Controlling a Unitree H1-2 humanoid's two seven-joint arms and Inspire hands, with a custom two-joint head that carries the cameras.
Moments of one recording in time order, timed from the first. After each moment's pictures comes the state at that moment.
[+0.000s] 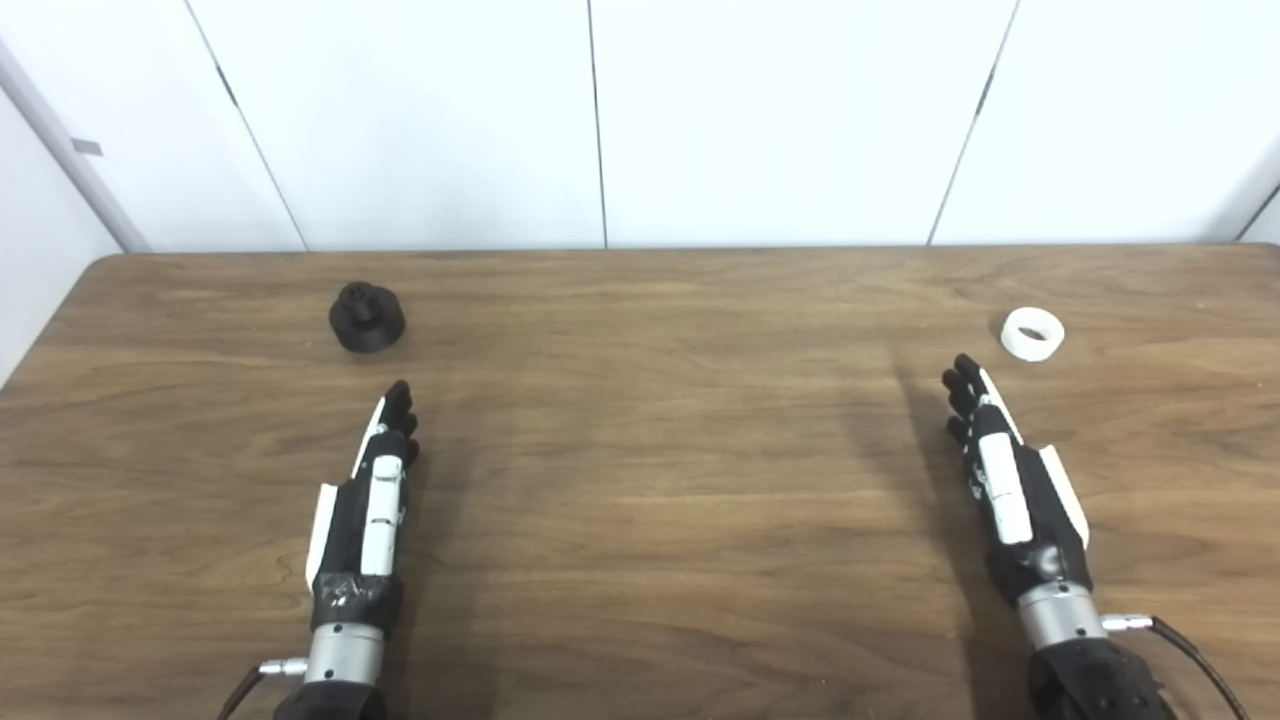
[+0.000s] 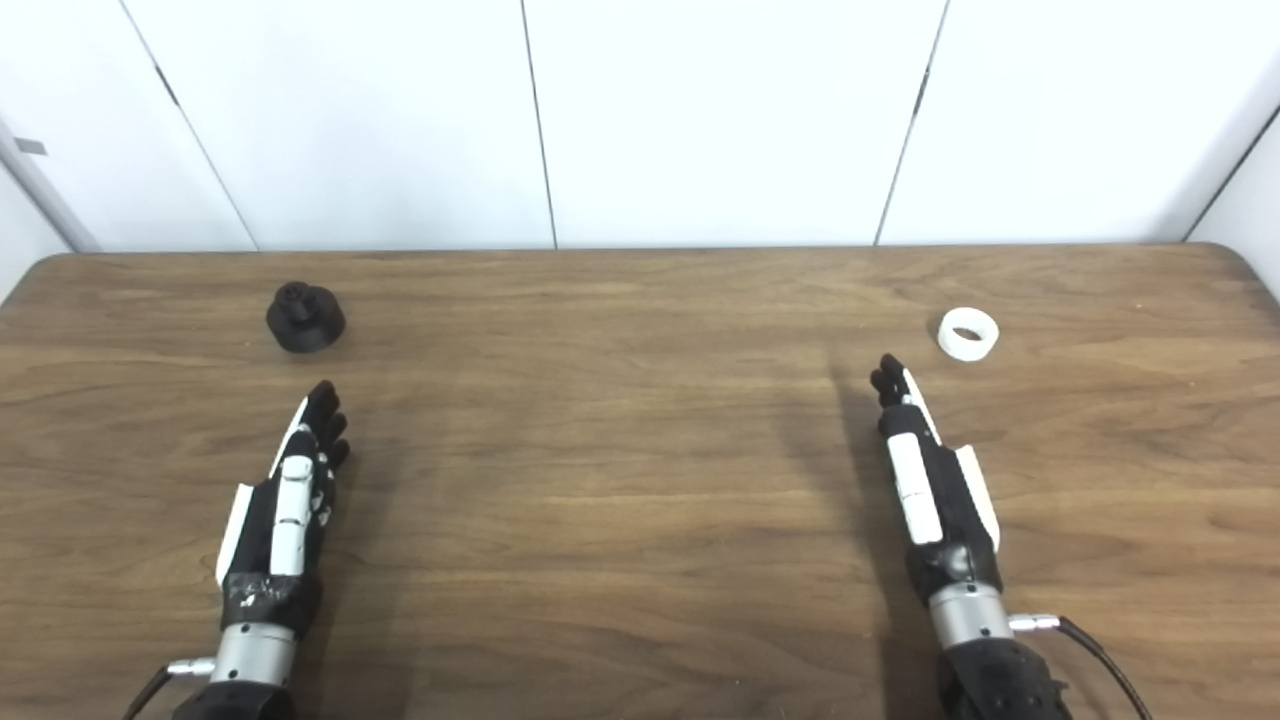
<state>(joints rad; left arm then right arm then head) 0.13 0.04 0.11 -0.16 -0.05 -0.07 -0.03 0.06 -0.11 -0.07 -0.18 -0.01 0.07 0.04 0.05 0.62</state>
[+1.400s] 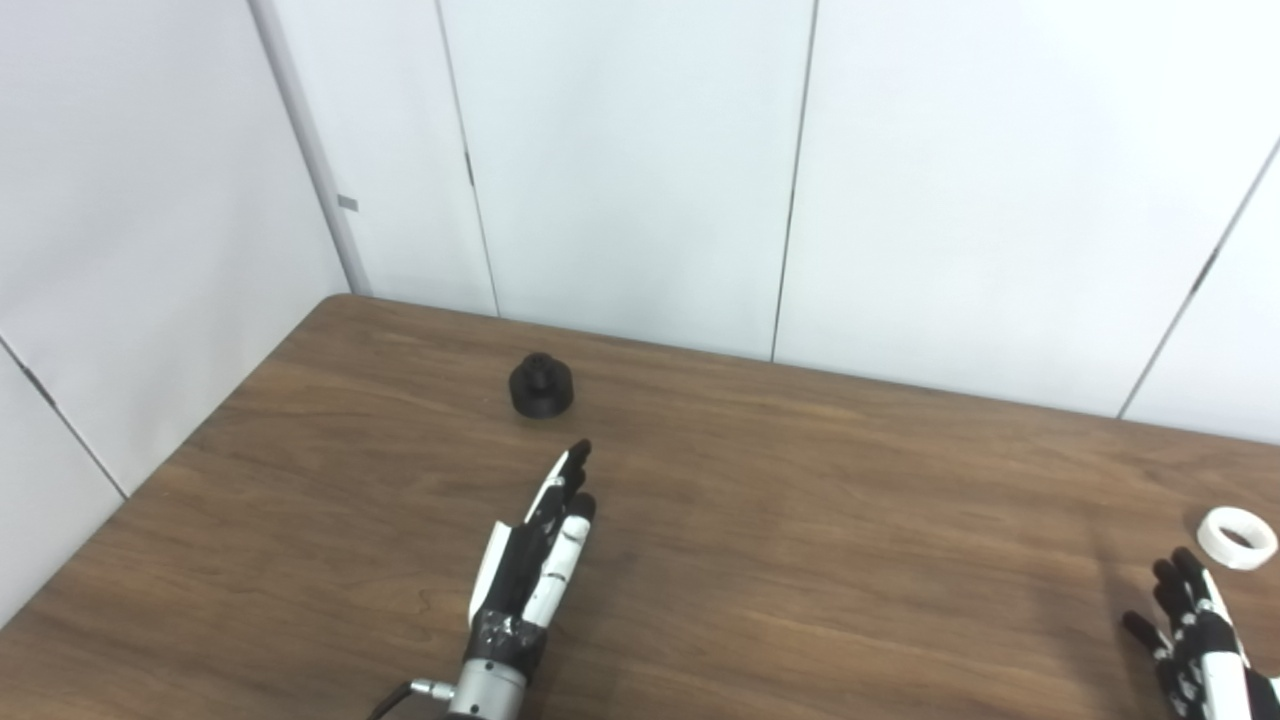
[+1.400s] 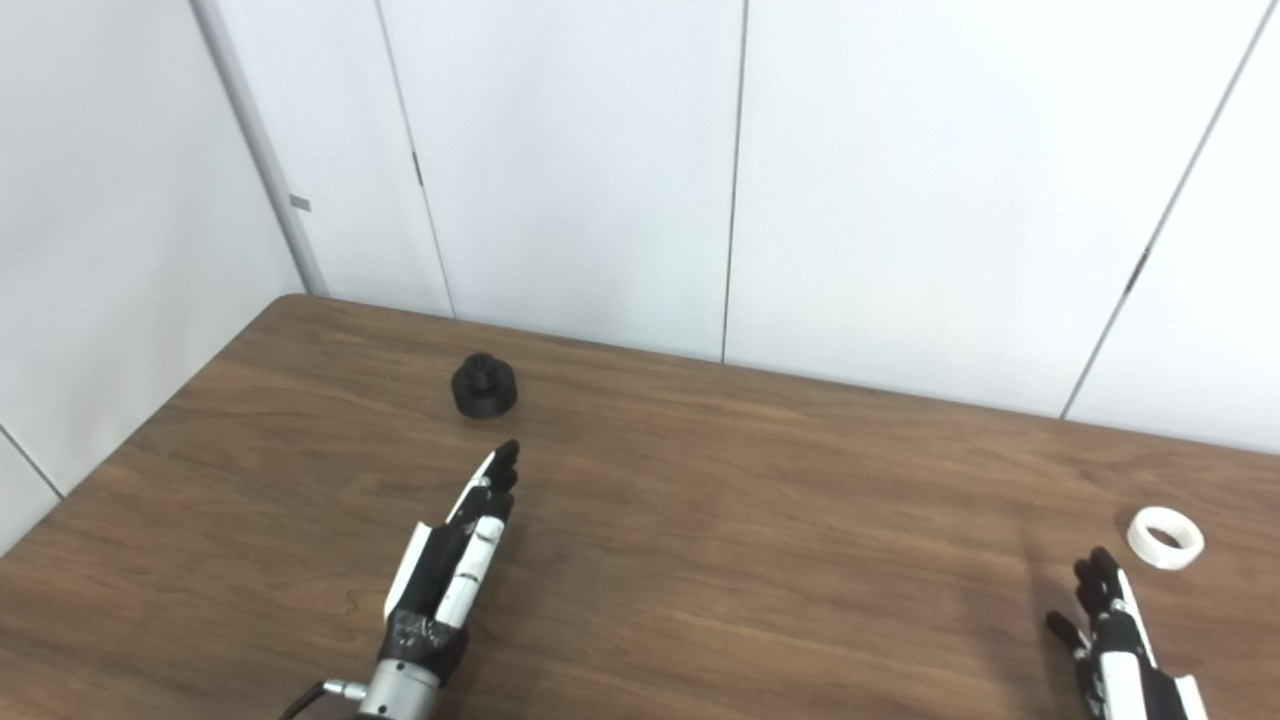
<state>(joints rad) 0.10 0.00 0.05 -0.11 0.04 -0.13 0.02 0.05 -0.19 -0.10 -0.08 0.08 -0.04 0.10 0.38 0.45</state>
